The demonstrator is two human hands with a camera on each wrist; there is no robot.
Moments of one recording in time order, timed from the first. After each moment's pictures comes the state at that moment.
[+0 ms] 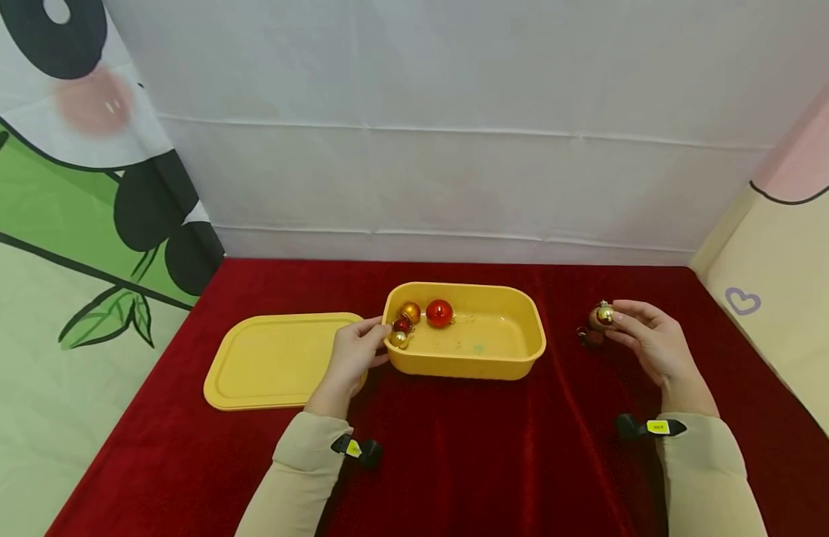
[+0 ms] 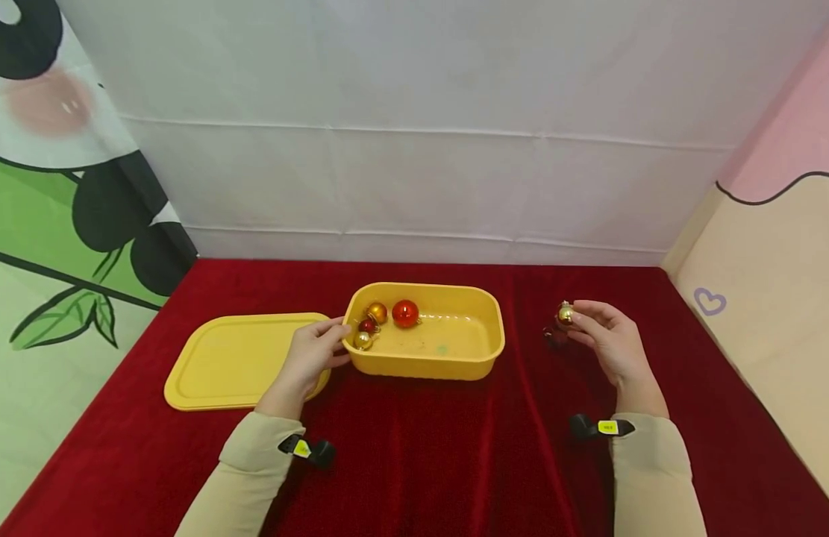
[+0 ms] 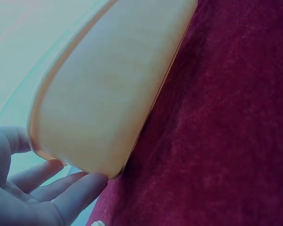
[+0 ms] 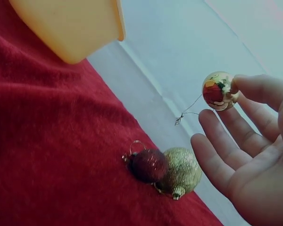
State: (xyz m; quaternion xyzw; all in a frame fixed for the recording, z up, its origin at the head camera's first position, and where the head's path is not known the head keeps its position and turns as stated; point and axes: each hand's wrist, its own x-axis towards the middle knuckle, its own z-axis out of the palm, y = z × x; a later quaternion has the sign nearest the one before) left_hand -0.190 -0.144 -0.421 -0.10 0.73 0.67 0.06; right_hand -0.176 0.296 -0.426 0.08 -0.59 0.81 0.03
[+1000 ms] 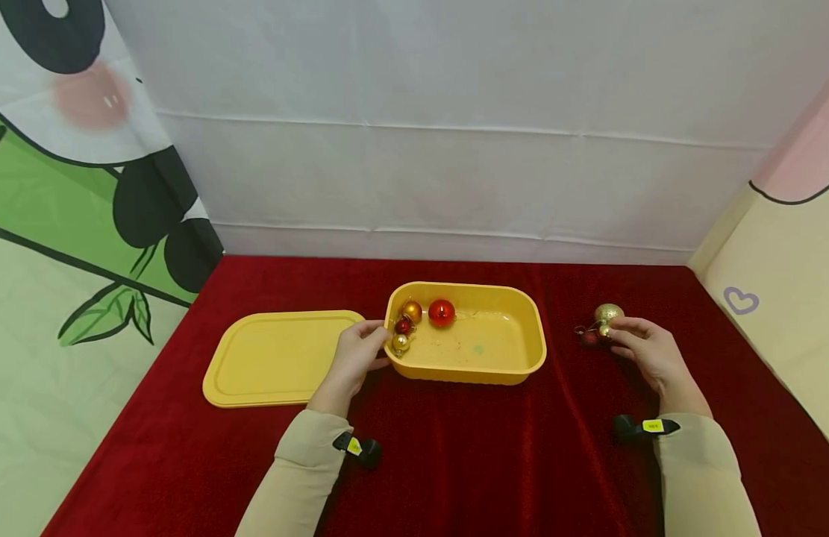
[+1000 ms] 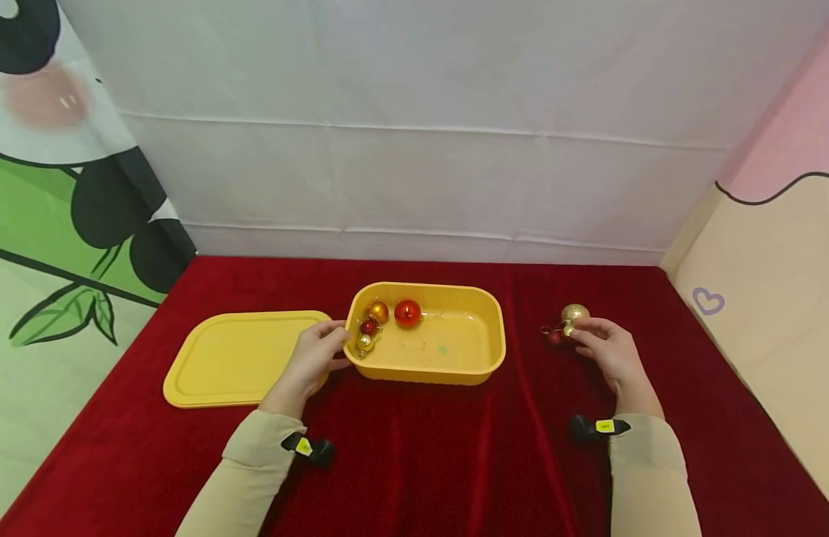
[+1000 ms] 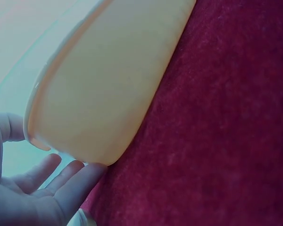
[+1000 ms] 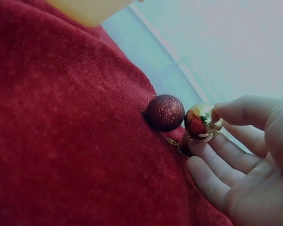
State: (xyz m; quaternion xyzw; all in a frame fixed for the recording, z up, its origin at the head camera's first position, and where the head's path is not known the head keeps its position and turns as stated) left_hand -0.192 -0.146 -0.431 -0.09 0.73 0.67 0.09; right_hand -0.176 0.310 -0.450 -0.02 -0.69 0.73 0.00
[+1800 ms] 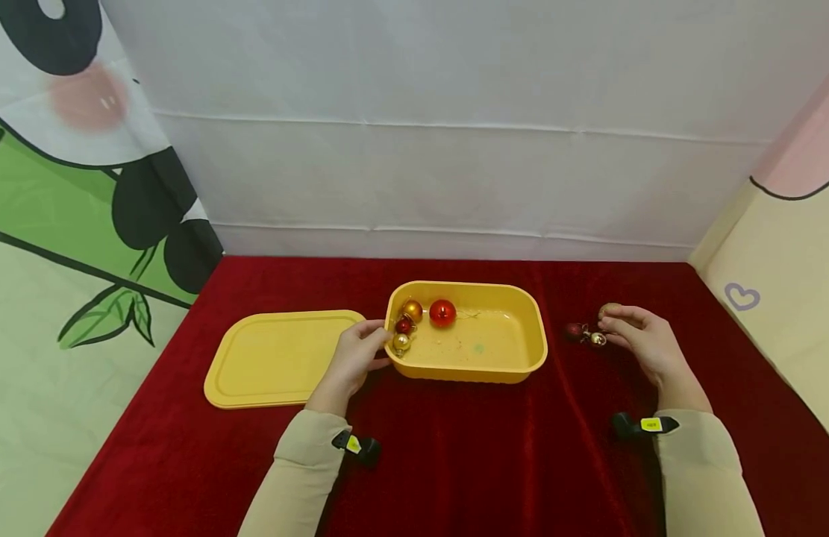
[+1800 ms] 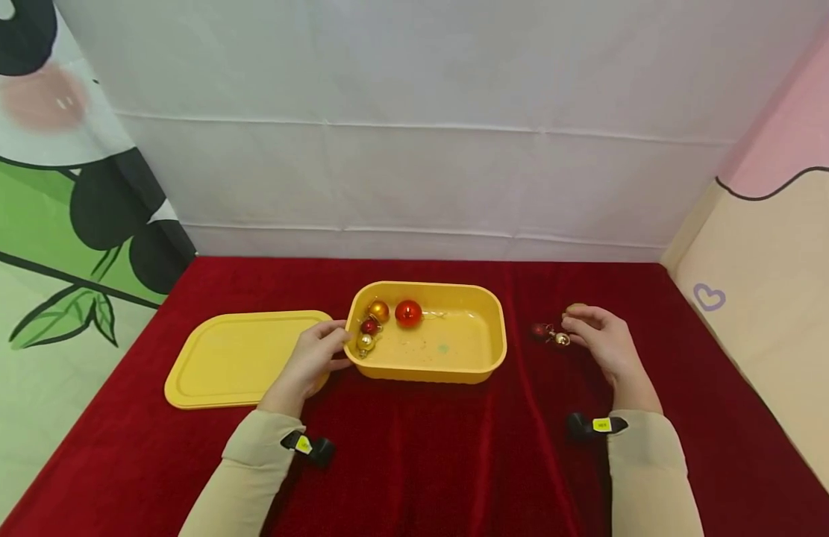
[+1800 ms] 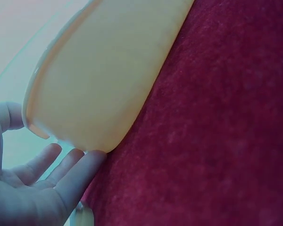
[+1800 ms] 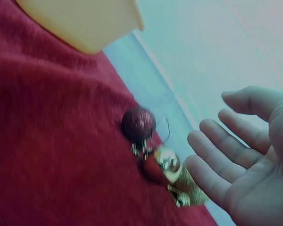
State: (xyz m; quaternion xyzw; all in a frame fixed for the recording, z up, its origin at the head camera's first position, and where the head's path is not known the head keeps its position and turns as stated) left_hand -0.196 -0.151 -0.435 -0.08 0.72 0.68 0.10; right_hand -0.176 0.294 -0.432 0.02 -0.70 0.72 0.02
